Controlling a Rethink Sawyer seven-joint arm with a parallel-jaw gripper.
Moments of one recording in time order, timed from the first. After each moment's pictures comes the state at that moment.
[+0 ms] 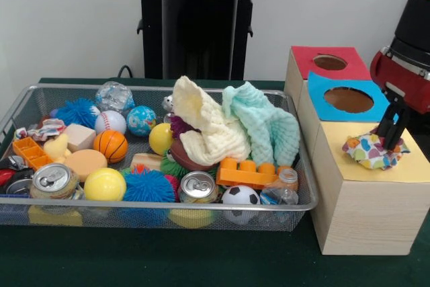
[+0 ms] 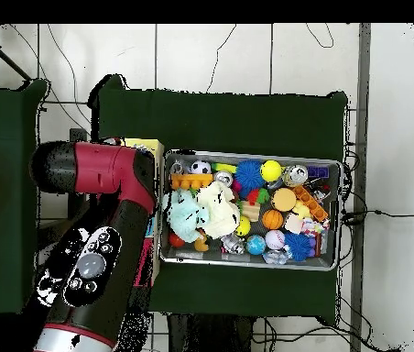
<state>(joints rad) 0.39 -0.29 -0.55 1.15 0.43 0.75 2.88</state>
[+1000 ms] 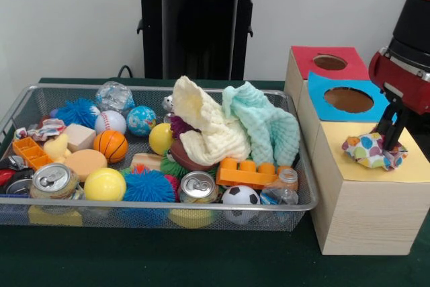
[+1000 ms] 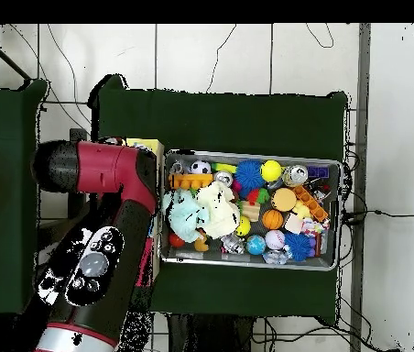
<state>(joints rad) 0.38 -0.29 -0.55 1.16 0.44 0.75 2.88</state>
